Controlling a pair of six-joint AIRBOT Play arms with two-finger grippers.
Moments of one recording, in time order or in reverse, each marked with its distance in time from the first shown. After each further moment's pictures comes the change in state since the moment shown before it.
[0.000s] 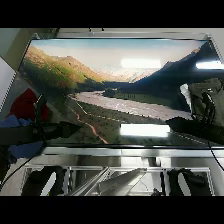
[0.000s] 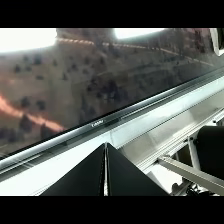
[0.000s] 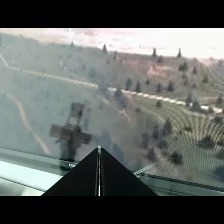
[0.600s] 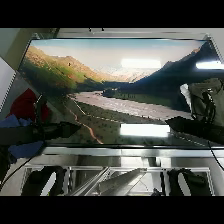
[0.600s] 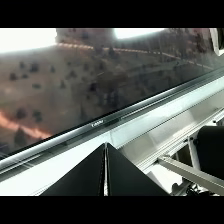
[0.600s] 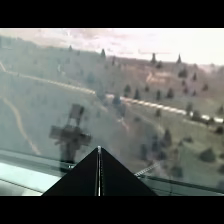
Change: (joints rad) left arm 0.000 0.000 0.000 0.000 0.000 0.000; right arm 0.000 0.000 0.000 0.000 -0.010 0.000
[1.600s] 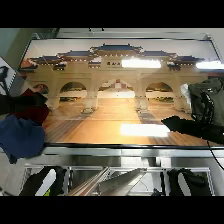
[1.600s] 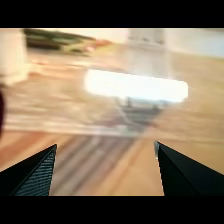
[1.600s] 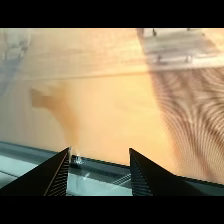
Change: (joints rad) left arm 0.370 -0.351 0.364 0.435 -0.130 0.039; right arm 0.000 -0.011 0.000 0.018 0.023 0.000
